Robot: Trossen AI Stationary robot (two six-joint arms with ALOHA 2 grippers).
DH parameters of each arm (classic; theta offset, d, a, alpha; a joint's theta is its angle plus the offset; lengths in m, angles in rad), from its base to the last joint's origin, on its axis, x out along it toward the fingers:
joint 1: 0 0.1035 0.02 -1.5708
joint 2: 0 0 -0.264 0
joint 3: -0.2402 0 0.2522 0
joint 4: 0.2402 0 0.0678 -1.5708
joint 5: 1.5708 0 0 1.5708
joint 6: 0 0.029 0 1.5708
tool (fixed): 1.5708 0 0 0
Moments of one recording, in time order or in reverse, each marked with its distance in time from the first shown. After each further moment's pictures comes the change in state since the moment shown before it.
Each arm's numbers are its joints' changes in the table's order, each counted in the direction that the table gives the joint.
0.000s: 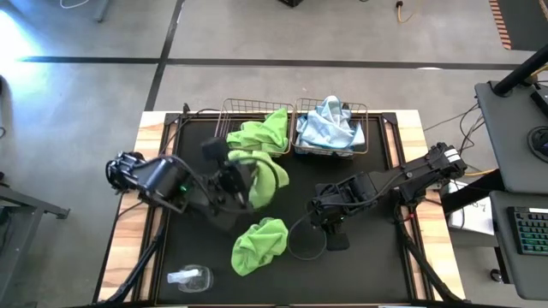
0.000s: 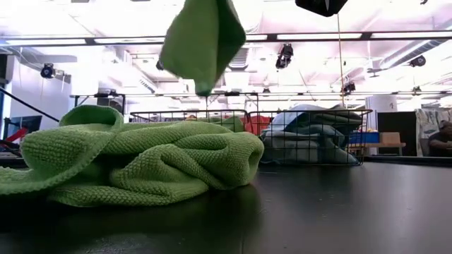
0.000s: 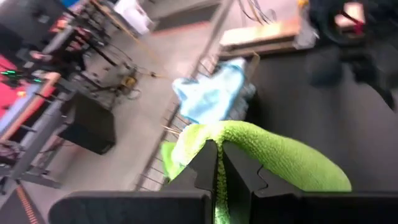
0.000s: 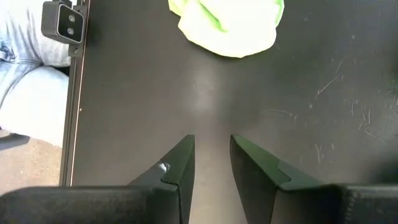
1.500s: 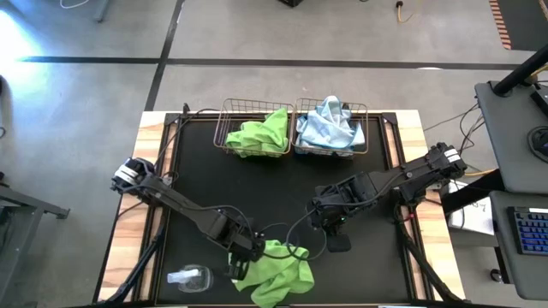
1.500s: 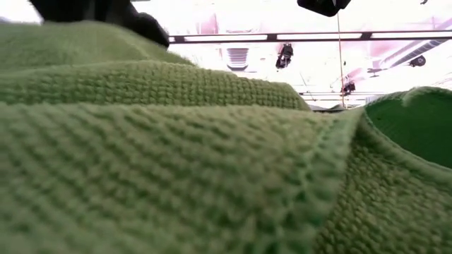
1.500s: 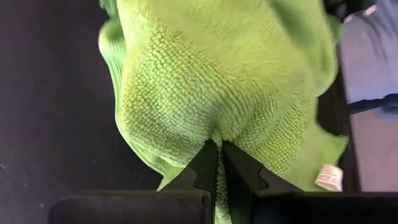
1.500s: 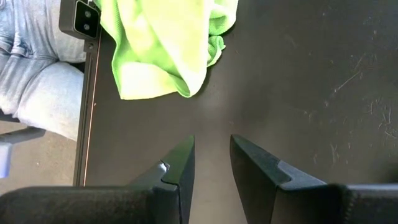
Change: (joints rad) left arm -0.041 0.001 0.951 -0.701 1.070 -0.011; right arm 0.000 0.000 0.000 0.001 -0.051 0.000
